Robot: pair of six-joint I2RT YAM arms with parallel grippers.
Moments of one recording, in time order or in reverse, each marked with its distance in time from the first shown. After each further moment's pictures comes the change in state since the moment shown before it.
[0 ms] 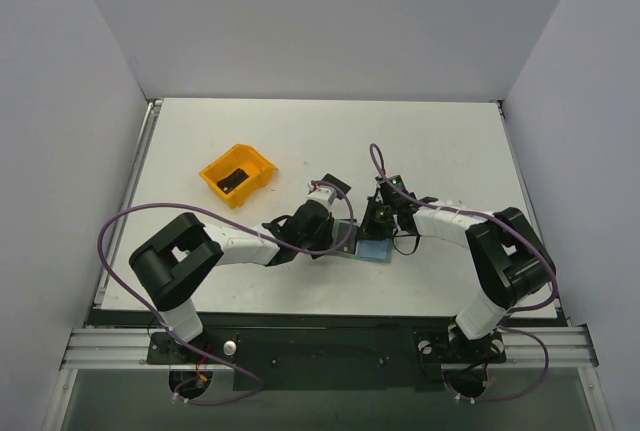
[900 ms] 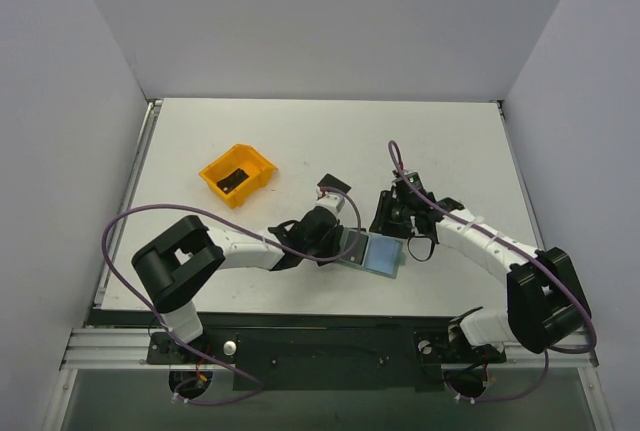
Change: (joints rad) left arm -0.052 0.001 0.011 -0.019 0.012 -0.025; right arm -0.022 -0.271 -0.011 -0.217 0.160 -0.065
